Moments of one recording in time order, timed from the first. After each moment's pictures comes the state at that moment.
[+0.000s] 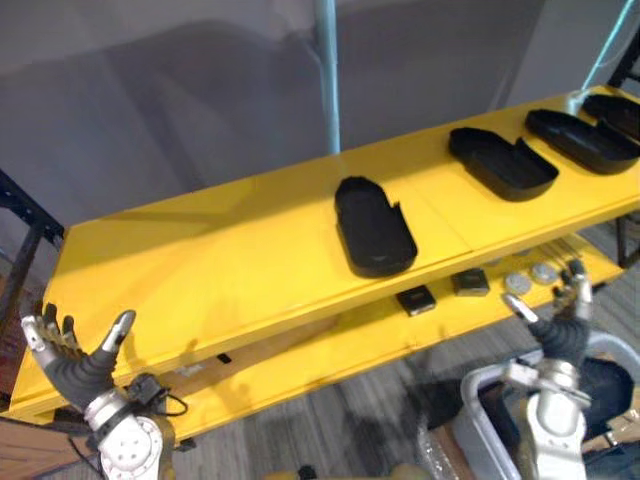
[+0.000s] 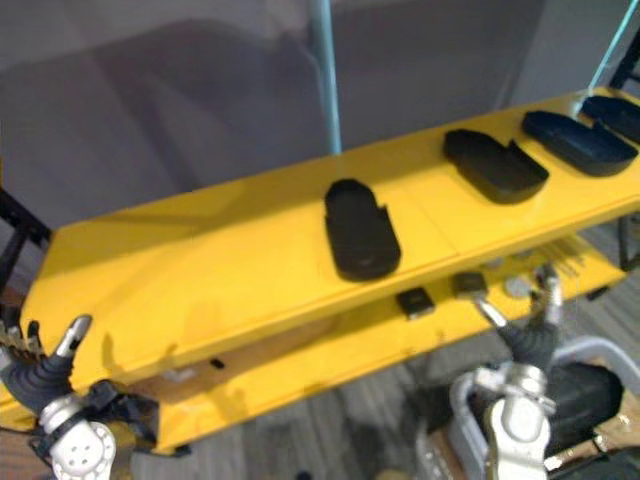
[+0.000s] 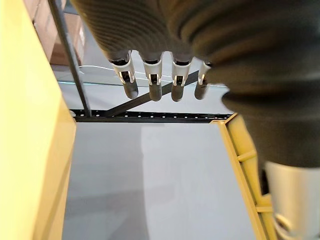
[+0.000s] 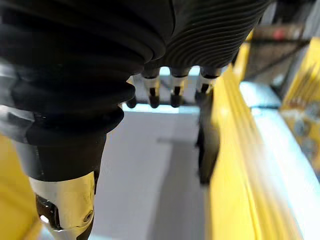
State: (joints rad) left arm 0.36 0.06 0.24 -0.36 -0.15 -0.31 0.59; right arm 0.19 -0.17 -0.22 -0.04 0.04 -0.34 -0.21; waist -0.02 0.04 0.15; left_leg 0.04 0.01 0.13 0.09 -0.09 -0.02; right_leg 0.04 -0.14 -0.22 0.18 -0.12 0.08
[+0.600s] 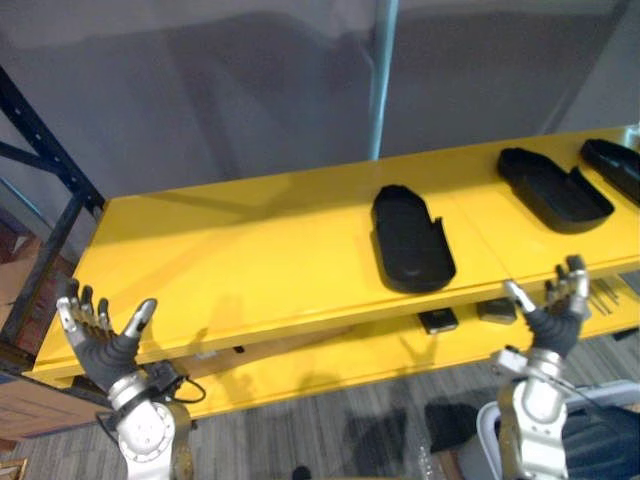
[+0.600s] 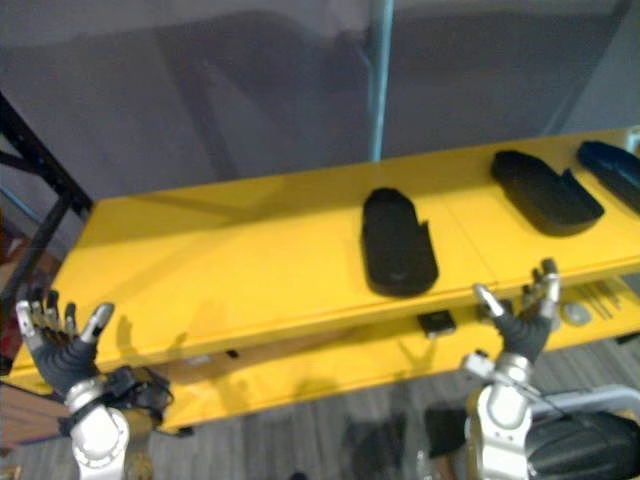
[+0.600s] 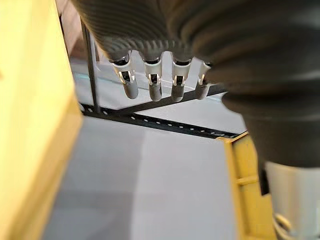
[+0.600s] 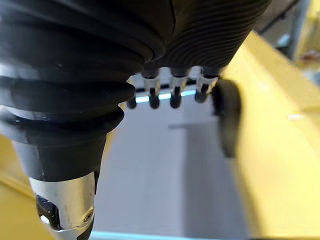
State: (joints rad) left arm 0.26 0.03 0.22 -0.37 -0.30 -0.34 0.45; right arm 0.14 -0.09 -0.29 -0.22 0.14 -0.36 -0.31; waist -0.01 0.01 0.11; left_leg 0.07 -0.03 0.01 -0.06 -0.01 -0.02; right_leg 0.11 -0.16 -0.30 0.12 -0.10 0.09
